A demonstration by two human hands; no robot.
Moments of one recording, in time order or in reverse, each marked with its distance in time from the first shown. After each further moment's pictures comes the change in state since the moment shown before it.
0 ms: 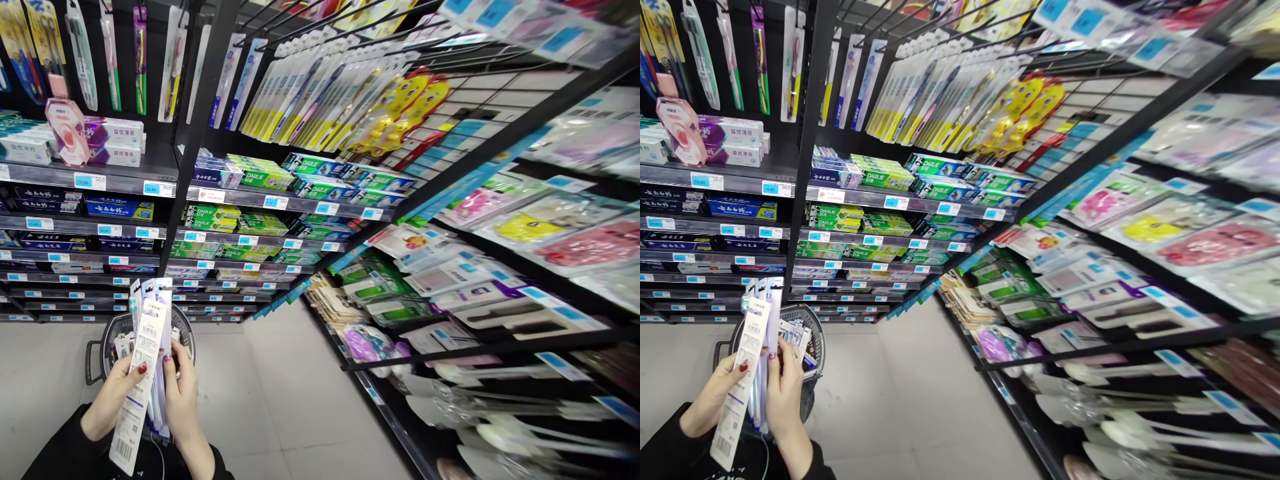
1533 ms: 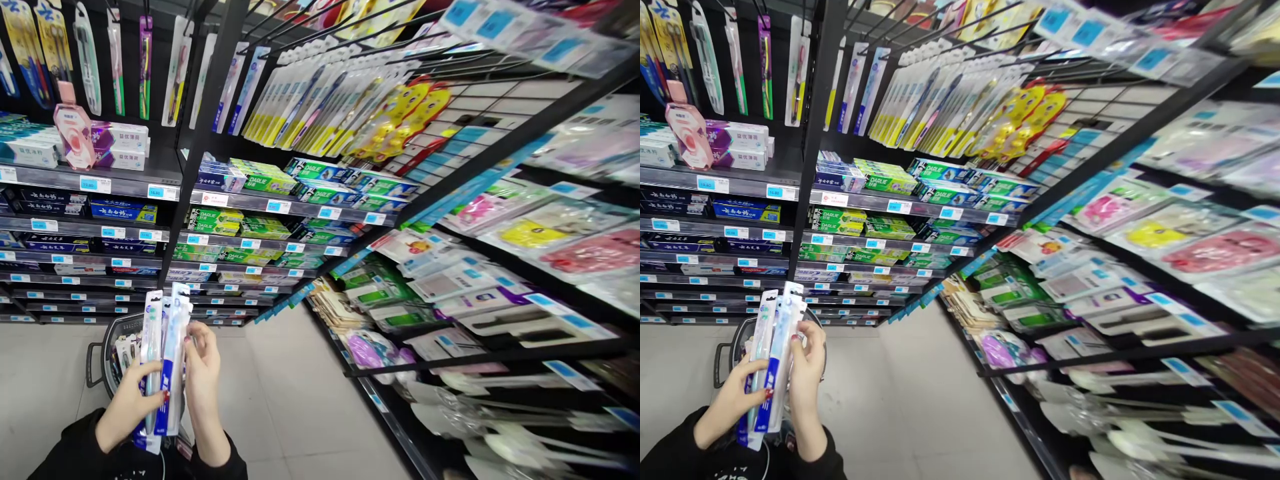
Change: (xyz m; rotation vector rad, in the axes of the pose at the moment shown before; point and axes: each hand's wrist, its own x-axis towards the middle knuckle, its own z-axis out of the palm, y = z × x) left_hand 0.007 -0.016 -0.009 0.879 0.039 0.267; right_hand 0.036 0.000 -0.007 0.328 0.312 0.115
